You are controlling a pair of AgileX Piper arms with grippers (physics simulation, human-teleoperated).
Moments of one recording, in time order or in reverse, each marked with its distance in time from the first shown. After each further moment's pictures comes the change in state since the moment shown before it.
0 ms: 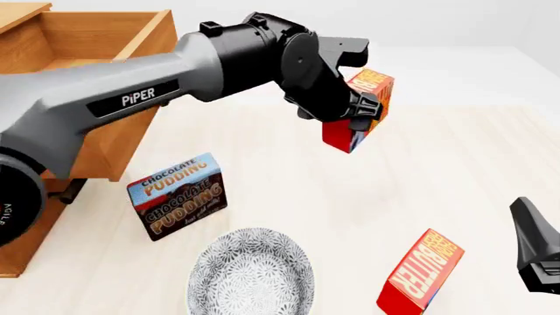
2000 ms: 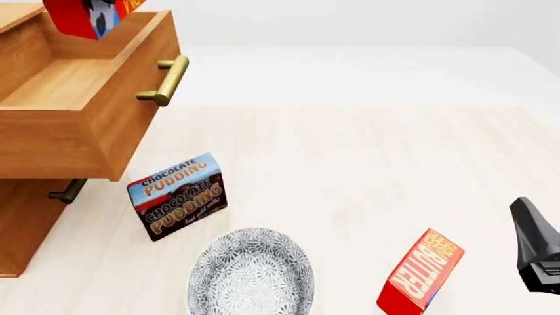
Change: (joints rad) left arm 0.625 -0.589 0.025 0.508 0.196; right arm 0.000 0.000 0.000 0.000 0.000
